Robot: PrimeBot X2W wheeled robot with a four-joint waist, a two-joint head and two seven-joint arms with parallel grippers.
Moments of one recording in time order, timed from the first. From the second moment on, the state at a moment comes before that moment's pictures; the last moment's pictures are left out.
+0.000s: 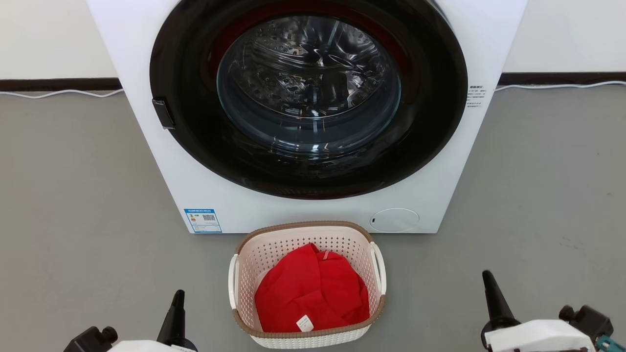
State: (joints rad) left arm 0.07 0.06 -0.04 0.23 -1.00 -0.02 -0.08; right arm -0.01 -0.06 0.02 0.33 1.05 0.12 -0.08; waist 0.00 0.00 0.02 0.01
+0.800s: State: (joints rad) left arm 0.03 0.06 0.00 0.24 -1.25 -0.06 -0.02; right arm -0.03 -0.06 -0.03 0.30 1.28 0.12 -0.02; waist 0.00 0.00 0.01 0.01
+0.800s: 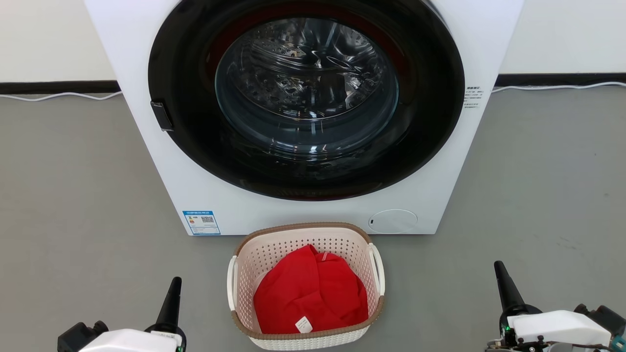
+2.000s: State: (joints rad) left arm -0.05 0.06 0.05 0.27 -1.63 -0.12 0.08; right arm -0.05 -0.06 -0.10 0.27 1.62 0.12 0.08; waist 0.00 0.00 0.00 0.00
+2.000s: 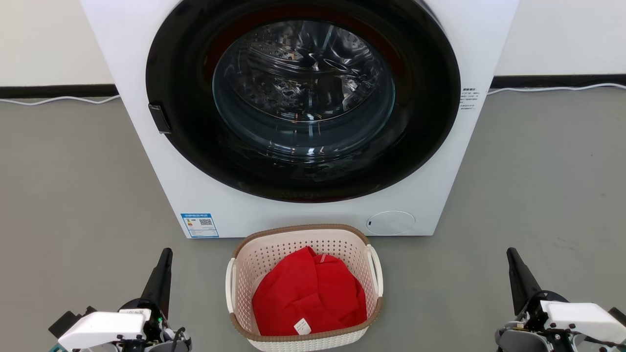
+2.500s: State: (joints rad) left arm -0.05 0.06 0.06 0.27 -1.63 -0.12 0.09; right arm -0.05 -0.06 -0.11 0.27 1.62 0.12 0.08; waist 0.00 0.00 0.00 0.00
